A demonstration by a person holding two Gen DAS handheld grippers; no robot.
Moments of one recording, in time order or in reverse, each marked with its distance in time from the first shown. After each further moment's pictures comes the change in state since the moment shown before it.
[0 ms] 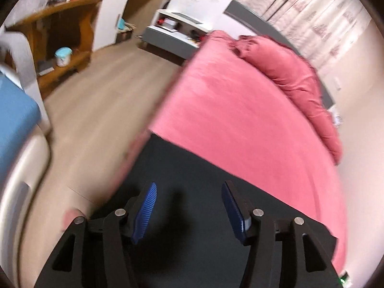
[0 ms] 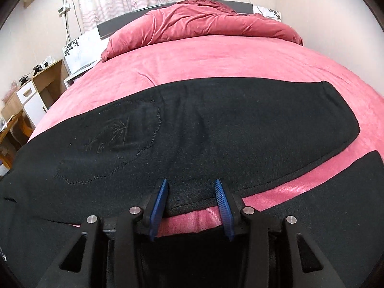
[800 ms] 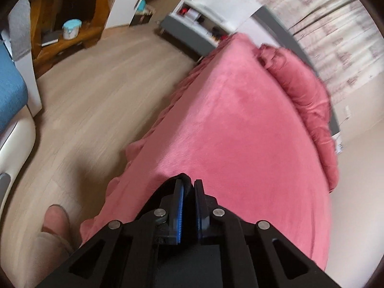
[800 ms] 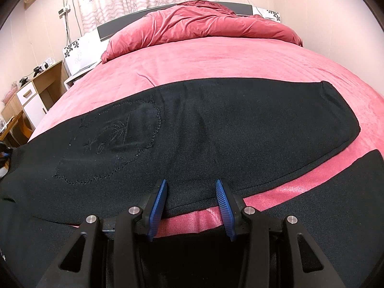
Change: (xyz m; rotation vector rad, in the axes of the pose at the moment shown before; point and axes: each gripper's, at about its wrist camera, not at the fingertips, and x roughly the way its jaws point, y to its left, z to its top) left arm 0.077 0.018 0.039 -0.182 0.004 -0.099; right arm 0.008 0.006 0.006 0.002 -0.003 0.010
